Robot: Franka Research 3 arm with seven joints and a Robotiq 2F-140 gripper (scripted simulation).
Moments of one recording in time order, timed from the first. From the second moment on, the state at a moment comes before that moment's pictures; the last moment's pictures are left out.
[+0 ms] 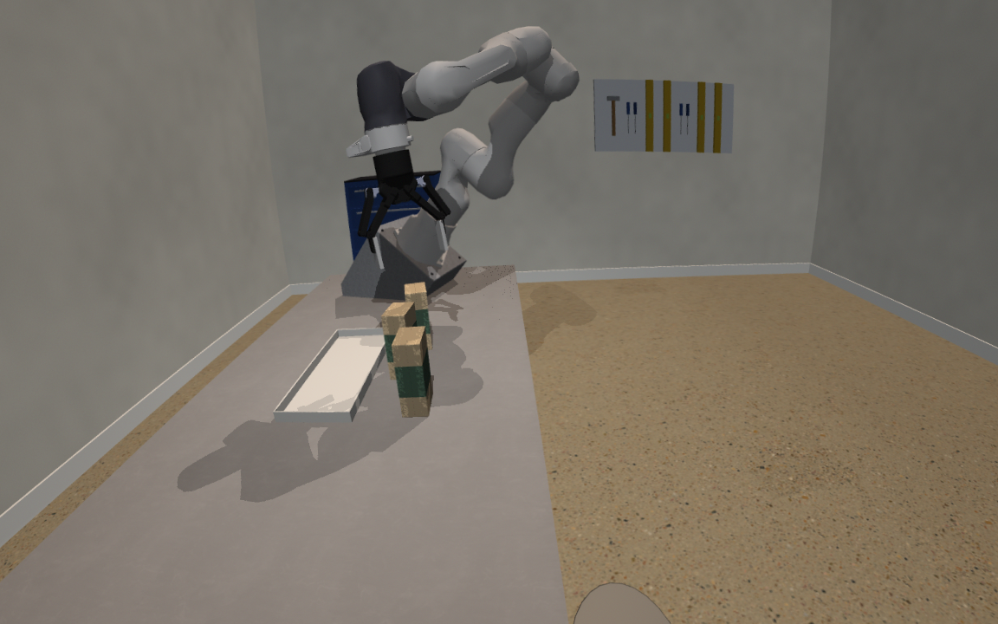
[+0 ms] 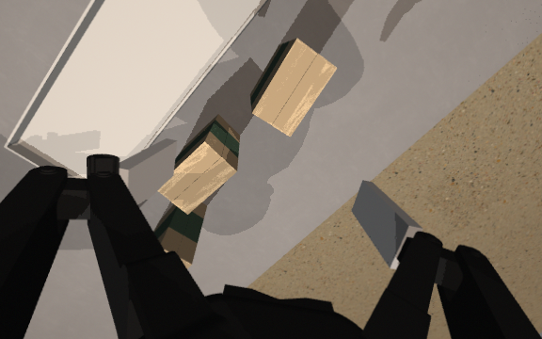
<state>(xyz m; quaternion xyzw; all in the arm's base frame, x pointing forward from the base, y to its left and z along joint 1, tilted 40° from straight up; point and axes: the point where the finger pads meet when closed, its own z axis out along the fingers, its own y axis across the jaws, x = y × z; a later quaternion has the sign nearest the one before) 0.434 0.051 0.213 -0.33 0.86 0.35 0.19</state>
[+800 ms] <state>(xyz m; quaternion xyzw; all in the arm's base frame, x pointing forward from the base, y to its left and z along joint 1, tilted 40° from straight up) 0.382 0.057 0.170 -0.20 0.92 0.32 0.12</state>
